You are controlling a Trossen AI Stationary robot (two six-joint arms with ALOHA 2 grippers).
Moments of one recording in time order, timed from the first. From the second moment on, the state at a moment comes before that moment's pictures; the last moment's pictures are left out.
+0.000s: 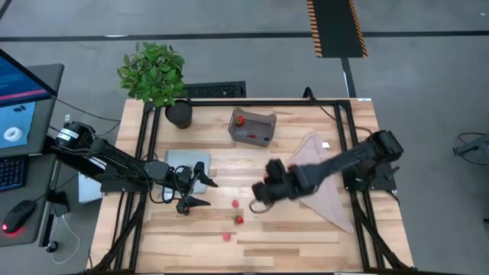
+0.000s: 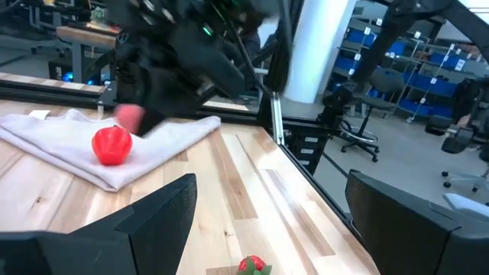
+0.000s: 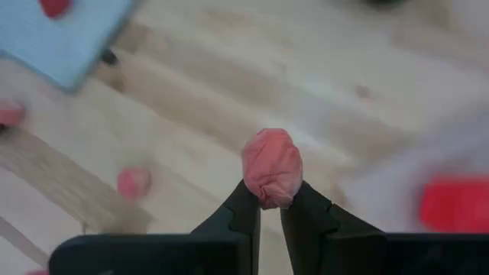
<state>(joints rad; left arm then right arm) -0.31 1.19 0.21 0.99 0.02 -0.23 0.33 1.74 1.32 -0.83 0.48 1.31</state>
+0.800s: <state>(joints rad) -0.31 1.19 0.21 0.97 0.02 -0.23 -0.24 1.71 1.32 -0.53 0.24 0.81</state>
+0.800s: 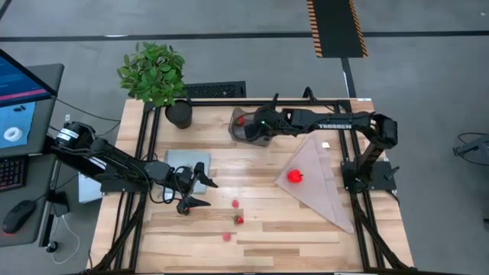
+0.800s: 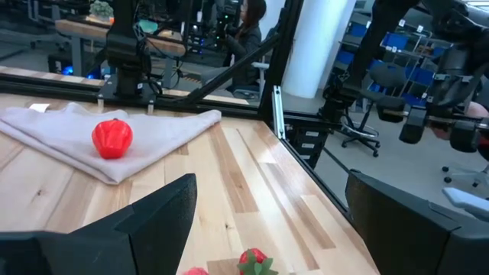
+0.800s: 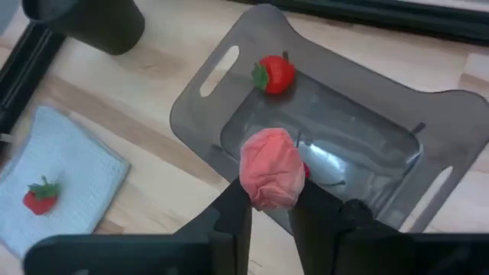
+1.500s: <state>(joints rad) -0.31 1.19 0.21 0.95 0.02 -0.23 -0.22 1.71 1.32 -0.49 0.24 0.75</state>
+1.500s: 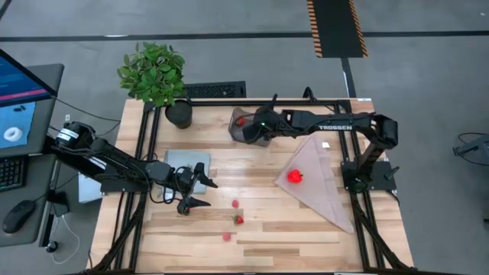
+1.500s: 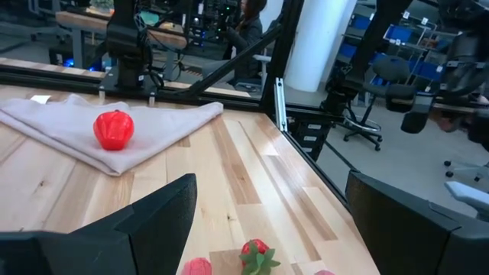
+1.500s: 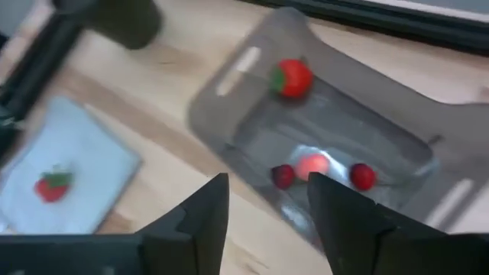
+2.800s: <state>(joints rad) -0.32 1.19 0.21 0.94 -0.01 -0.25 0.33 1.51 1.32 -1.07 0.27 1.25</state>
